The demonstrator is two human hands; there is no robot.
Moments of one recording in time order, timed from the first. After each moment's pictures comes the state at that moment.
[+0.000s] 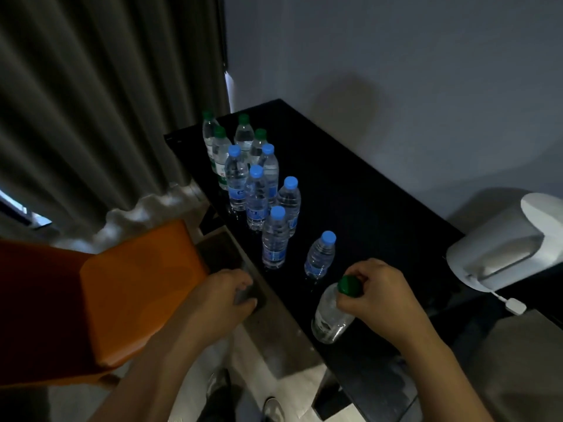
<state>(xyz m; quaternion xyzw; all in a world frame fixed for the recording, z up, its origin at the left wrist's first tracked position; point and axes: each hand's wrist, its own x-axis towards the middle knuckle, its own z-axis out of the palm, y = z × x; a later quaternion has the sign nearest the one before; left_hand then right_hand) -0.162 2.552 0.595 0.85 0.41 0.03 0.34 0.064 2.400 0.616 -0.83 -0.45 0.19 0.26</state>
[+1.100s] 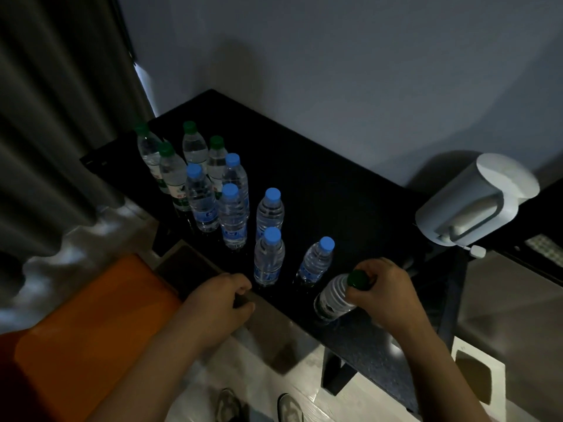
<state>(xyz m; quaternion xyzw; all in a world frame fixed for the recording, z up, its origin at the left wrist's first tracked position) -0.135 2.666 0.571 0.89 0.26 -0.06 0.37 0.050 2.441 0.583 -0.91 -0.28 0.11 0.28</state>
